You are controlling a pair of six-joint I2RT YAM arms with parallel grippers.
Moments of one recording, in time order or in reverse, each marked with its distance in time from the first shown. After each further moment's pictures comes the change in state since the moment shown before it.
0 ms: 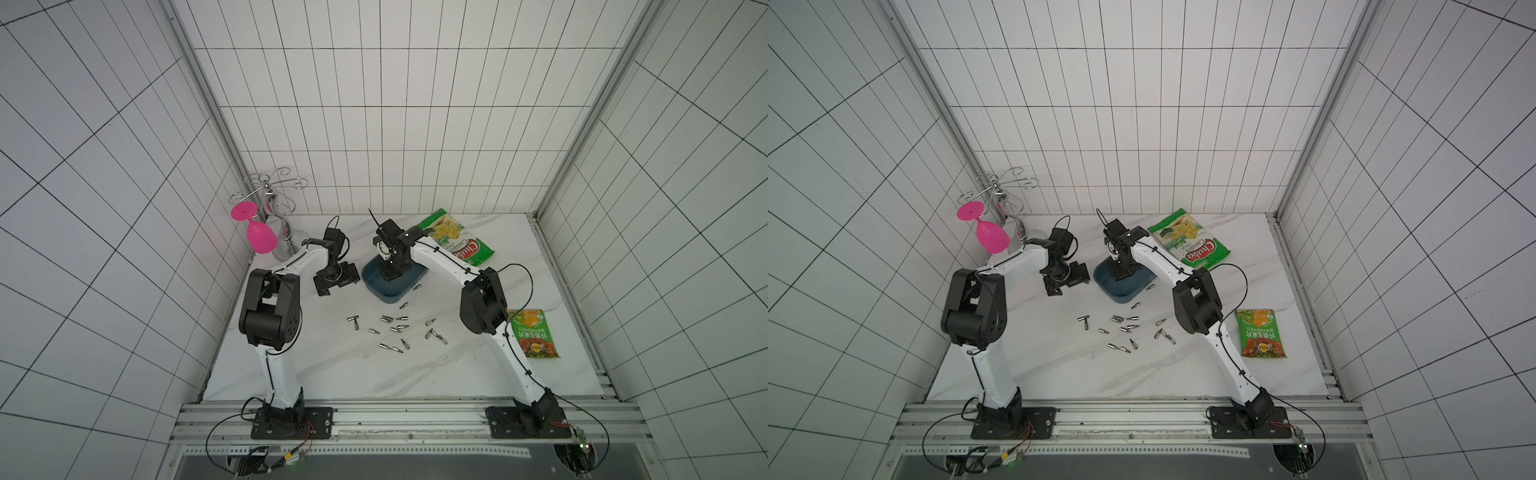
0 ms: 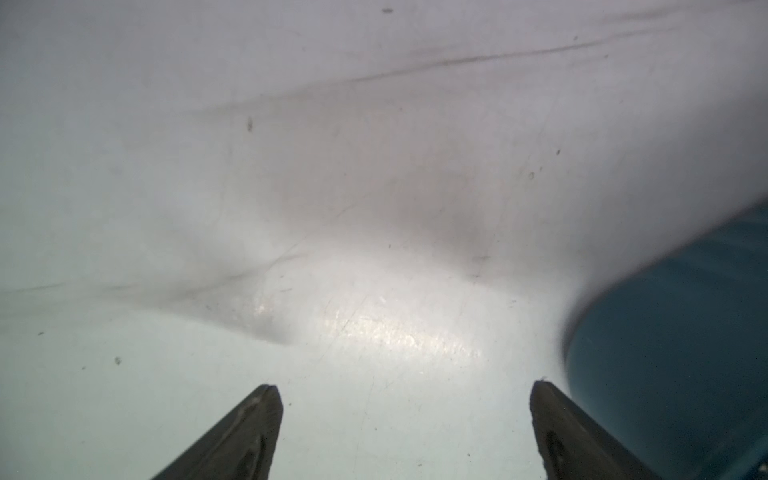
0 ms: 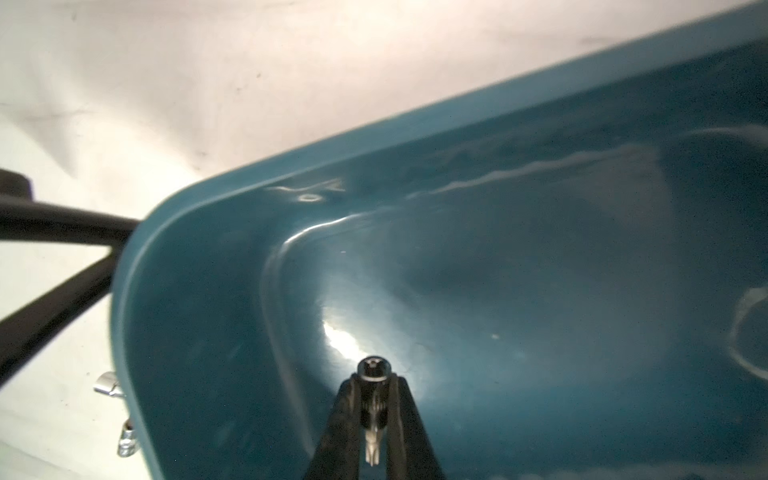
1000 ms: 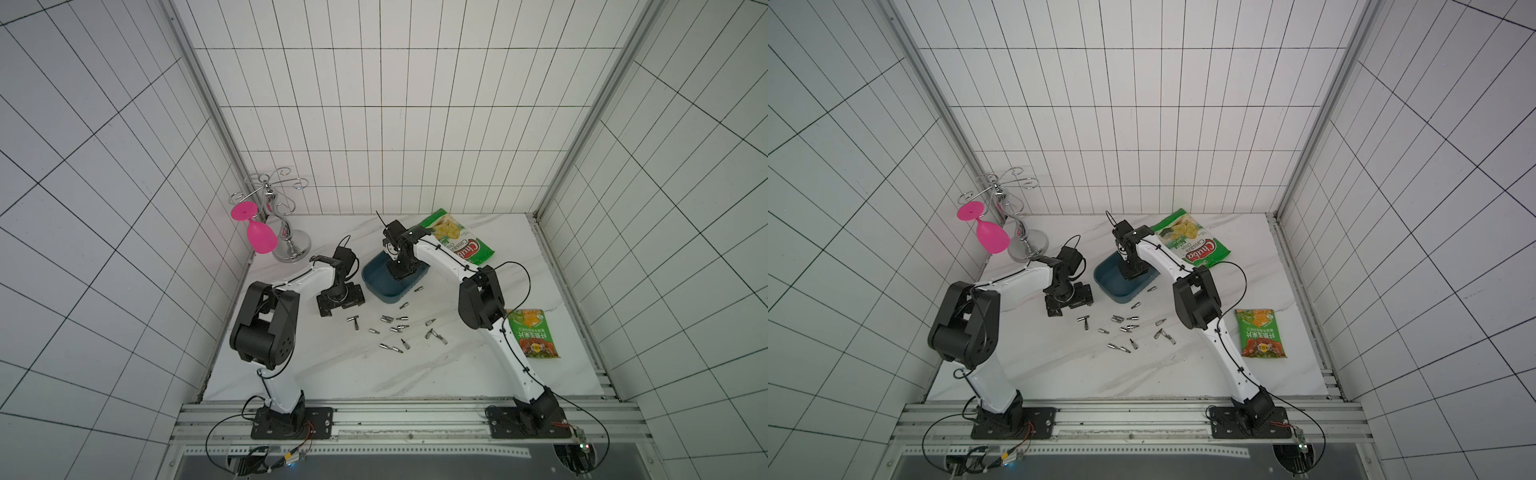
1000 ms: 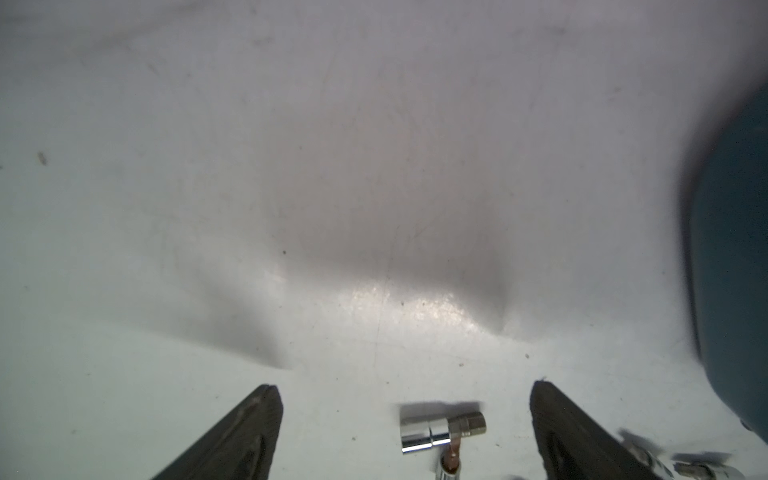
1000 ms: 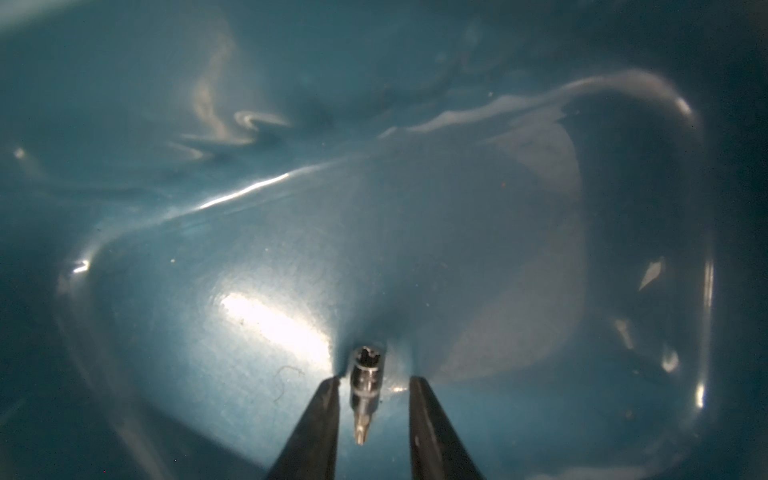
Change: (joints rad) left arm -0.116 -0.150 -0.229 0.002 -0.051 -0.063; right arm -0.042 0.078 0.053 -0.069 0.092 -0.052
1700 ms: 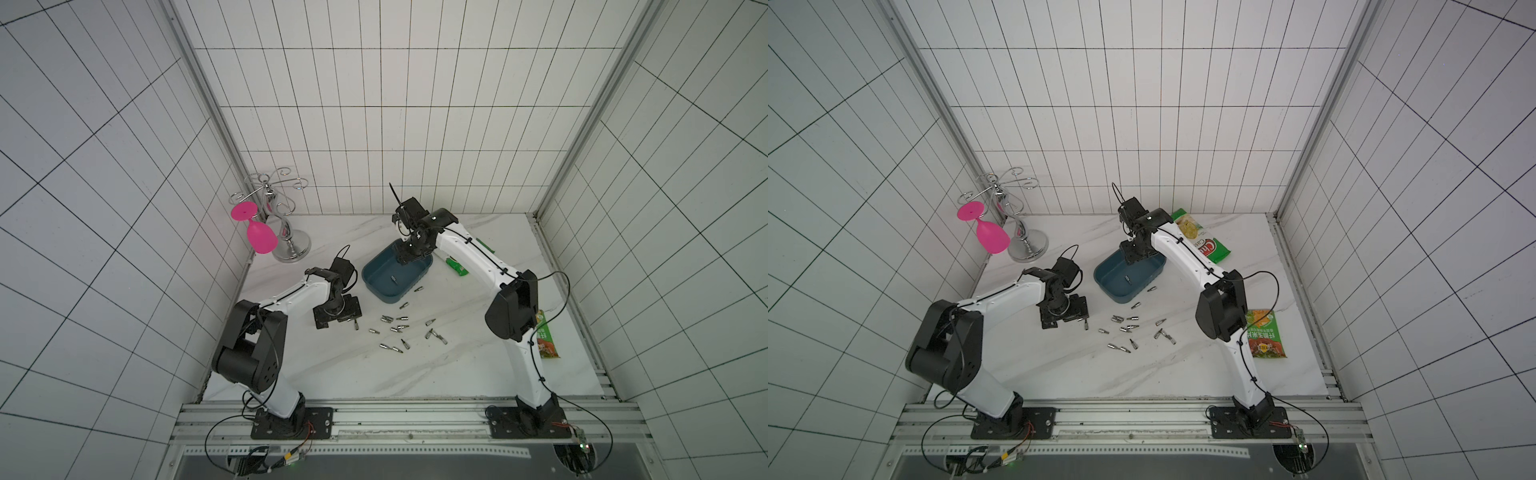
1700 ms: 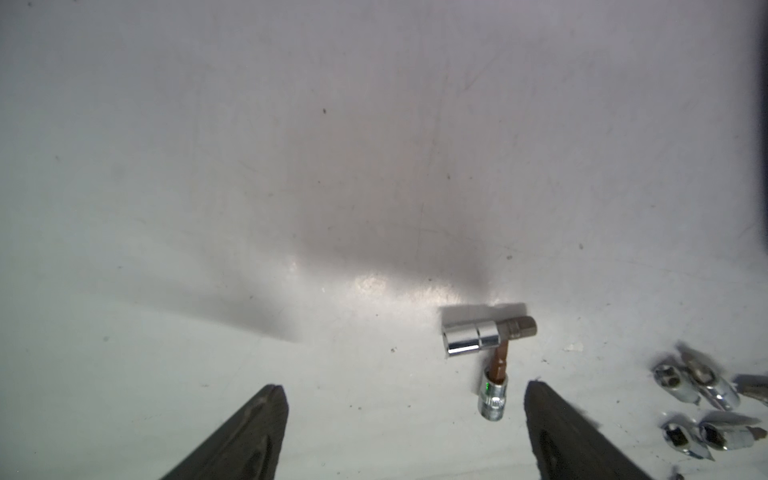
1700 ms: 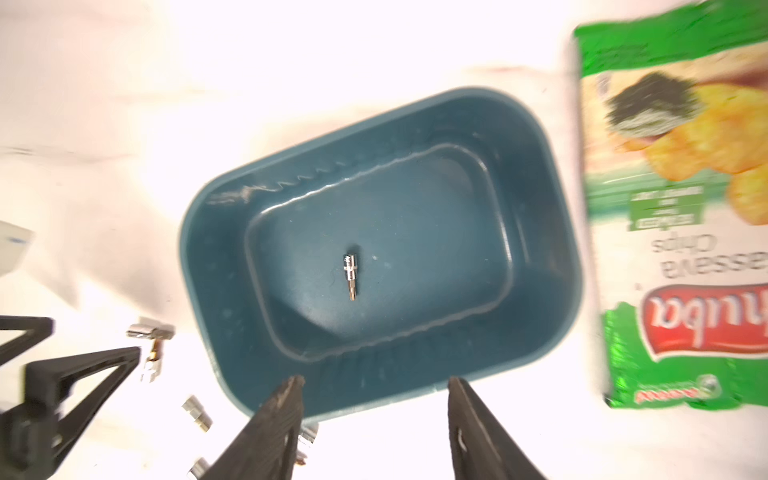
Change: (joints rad) left arm -0.037 -0.158 -0.157 -0.013 -0.014 -0.005; right arm -0.001 -0.362 -0.142 -0.003 0.034 0.040
